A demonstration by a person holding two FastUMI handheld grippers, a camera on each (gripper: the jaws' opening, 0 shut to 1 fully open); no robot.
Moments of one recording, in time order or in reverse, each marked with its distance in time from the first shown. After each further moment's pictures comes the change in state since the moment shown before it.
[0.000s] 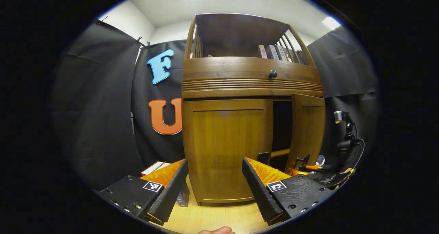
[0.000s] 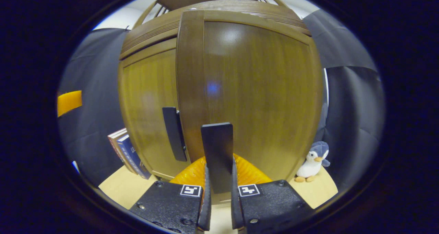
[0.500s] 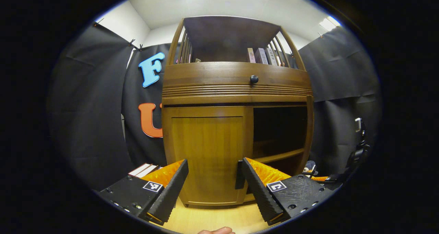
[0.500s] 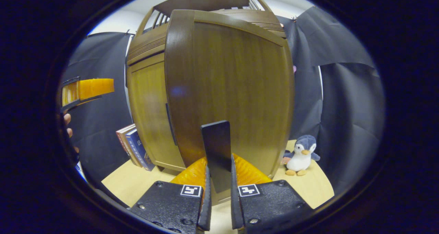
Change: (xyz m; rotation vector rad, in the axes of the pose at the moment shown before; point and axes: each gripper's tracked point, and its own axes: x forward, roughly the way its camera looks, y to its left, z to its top) left arm 0.006 -0.056 0.015 -0.015 -0.020 -0.050; right arm -0.066 -0.037 -0.016 0.018 0.004 0.009
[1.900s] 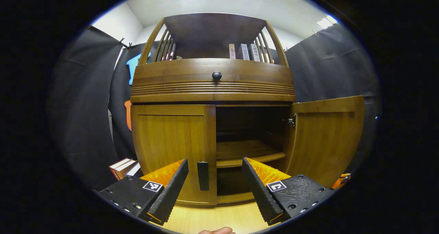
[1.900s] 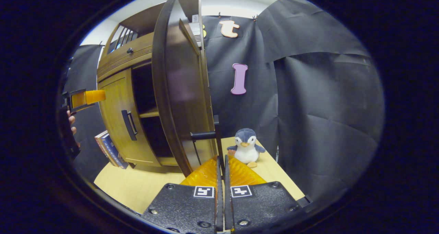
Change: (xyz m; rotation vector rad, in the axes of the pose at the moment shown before) left arm 0.009 -0.093 -0.004 -0.011 0.022 -0.046; right arm -0.099 -0.174 -0.012 0.108 -0.029 -0.228
